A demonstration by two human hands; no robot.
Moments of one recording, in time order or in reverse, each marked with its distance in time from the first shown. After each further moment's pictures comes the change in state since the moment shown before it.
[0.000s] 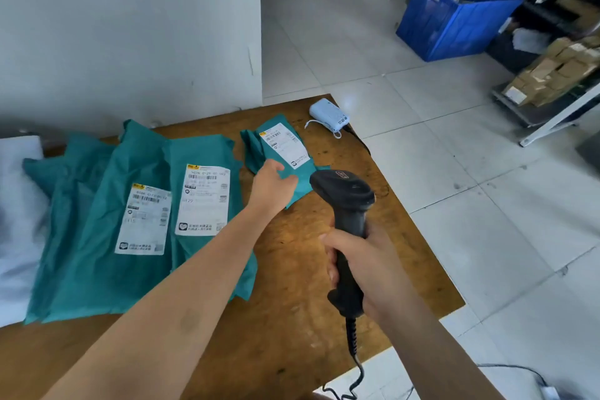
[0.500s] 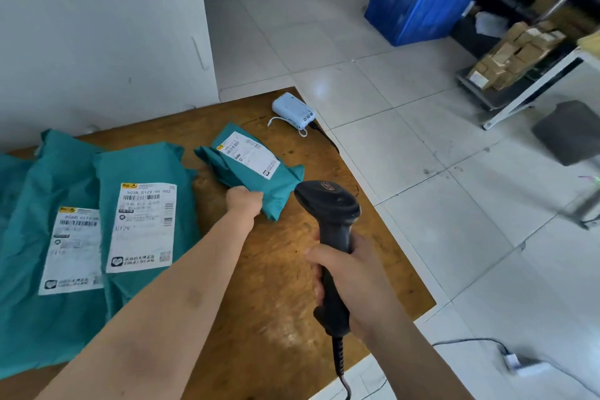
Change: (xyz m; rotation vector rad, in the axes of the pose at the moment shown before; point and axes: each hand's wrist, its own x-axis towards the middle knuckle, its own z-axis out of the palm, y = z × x) left_hand 0.057 -0.028 0.058 -0.222 0.052 -0.431; right_hand 0.025 -0.004 -0.029 -0.024 0.040 0.045
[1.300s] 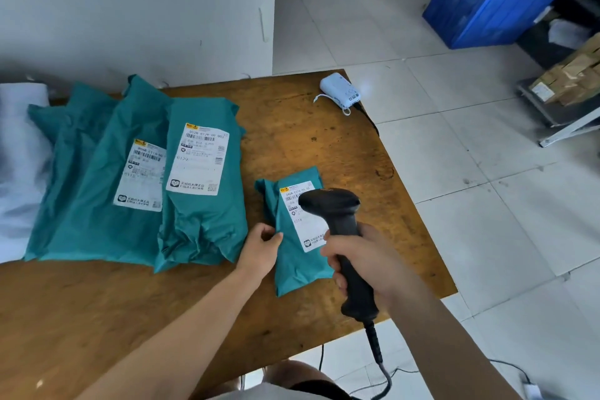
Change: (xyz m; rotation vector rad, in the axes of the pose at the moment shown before) left_hand -0.099 -0.136 -0.053 0.093 -0.074 0.106; right_hand -0.021 0.034 -0.001 -0.214 -0.235 0.146
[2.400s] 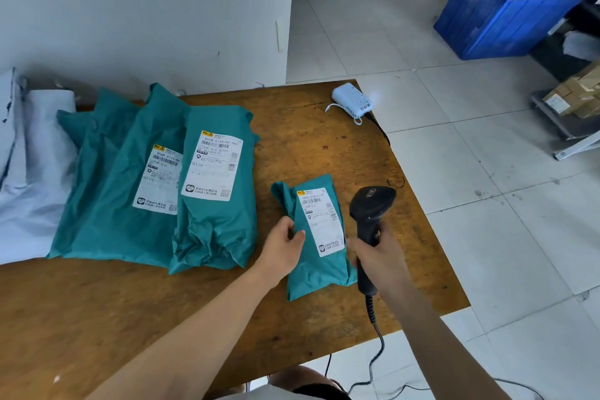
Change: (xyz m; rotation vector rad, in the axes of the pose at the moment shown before) left_hand -0.007 0.023 0.001 -0.028 -0.100 0.128; right_hand 0.068 0.047 -0.016 -0.179 0.354 -0.200
